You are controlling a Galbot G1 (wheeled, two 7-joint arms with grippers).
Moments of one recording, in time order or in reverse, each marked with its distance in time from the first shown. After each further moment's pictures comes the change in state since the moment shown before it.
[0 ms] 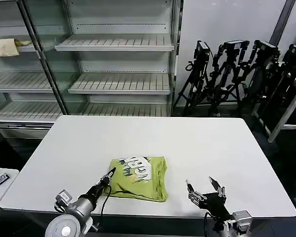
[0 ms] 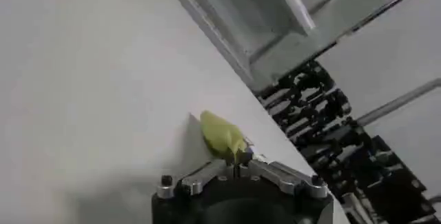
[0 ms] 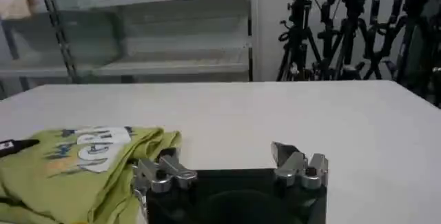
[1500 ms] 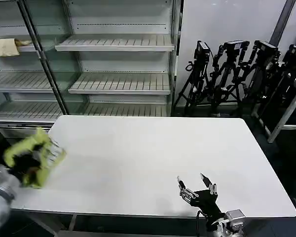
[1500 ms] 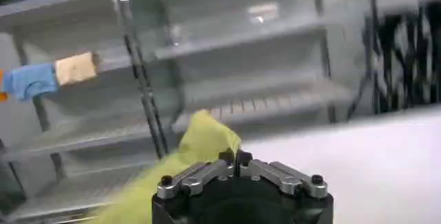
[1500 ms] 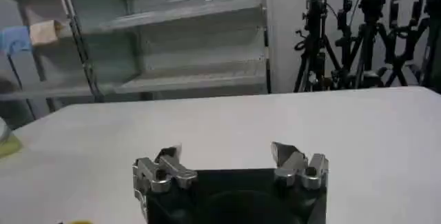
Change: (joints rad) left arm 0.122 0.443 -0.345 -0.025 0.709 0.043 0.122; right arm 0.047 0.048 -0.078 -0.002 -0.027 0.017 -0.014
